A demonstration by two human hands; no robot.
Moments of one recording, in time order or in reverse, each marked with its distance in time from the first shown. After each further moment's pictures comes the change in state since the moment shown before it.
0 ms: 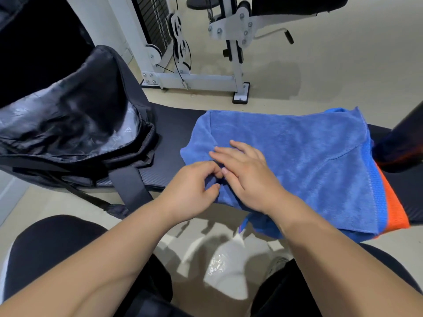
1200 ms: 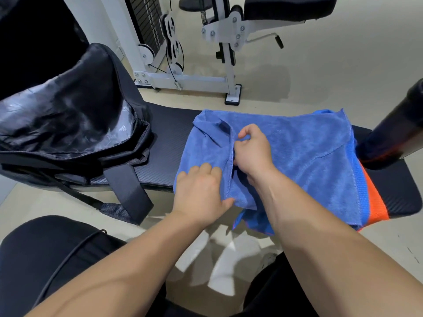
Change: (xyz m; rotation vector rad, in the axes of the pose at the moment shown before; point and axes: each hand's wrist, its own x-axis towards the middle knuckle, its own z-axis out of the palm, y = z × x) left_hand -0.002 0.021 0.040 0.715 0.046 -0.149; right_hand 0.041 -0.011 -0.016 0.621 0.334 0.846
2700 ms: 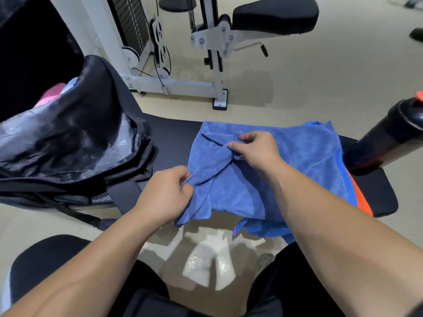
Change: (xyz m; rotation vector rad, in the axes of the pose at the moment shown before) left_hand 0.012 -0.096 -0.044 -0.626 -0.090 -0.144; right_hand 0.032 -0.027 -0.006 -0.200 -0.016 0.051
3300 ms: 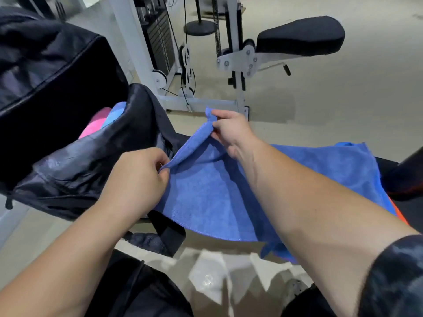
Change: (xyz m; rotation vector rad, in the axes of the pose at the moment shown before) left_hand 0.002 -0.013 -0.124 0.273 0.302 -0.009; right_hand 0.021 -0.131 0.097 0.651 -0.224 0.023
